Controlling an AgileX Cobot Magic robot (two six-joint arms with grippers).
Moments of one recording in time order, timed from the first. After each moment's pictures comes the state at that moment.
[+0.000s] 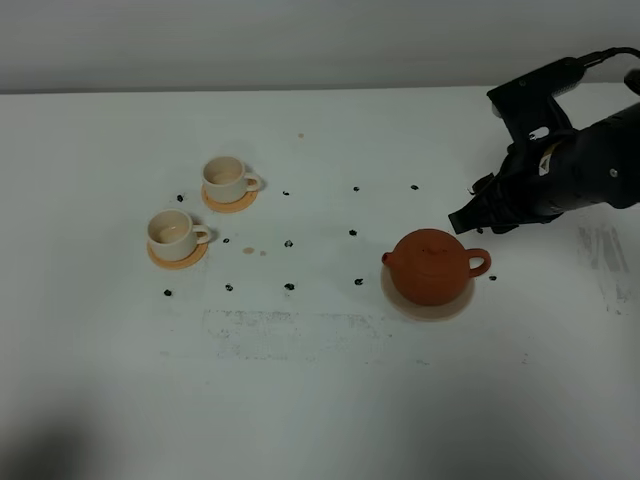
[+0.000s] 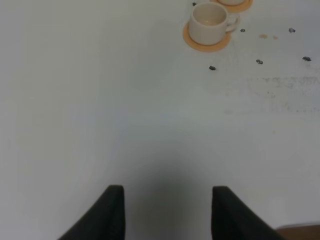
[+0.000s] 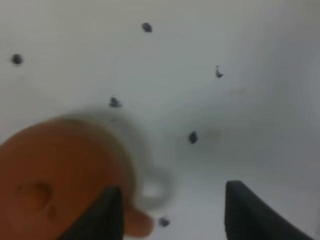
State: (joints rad) left arm -0.02 0.00 -0.46 -0.09 1.07 0.09; right arm 0.42 1.69 -1.04 -0.13 0.46 0.02
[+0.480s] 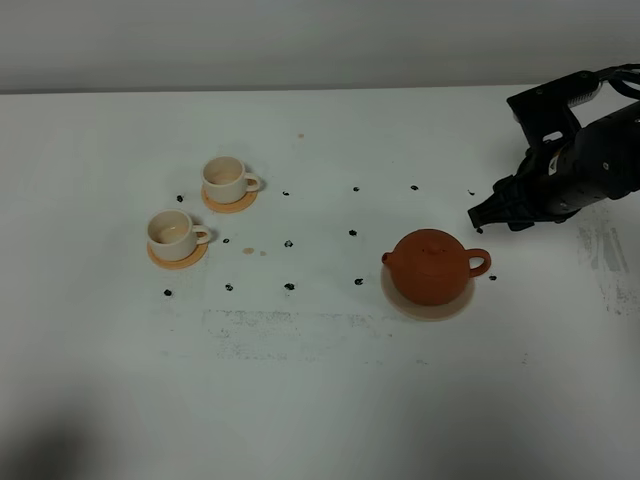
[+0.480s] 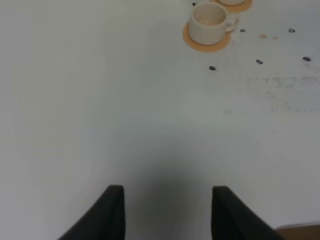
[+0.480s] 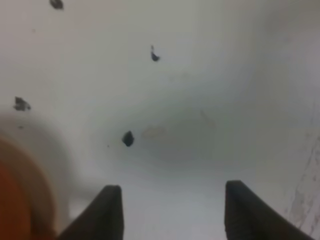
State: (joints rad) left arm -0.02 0.00 -0.46 -0.09 1.07 0.09; right arm 0.34 1.82 -1.09 -0.17 0.42 0.06
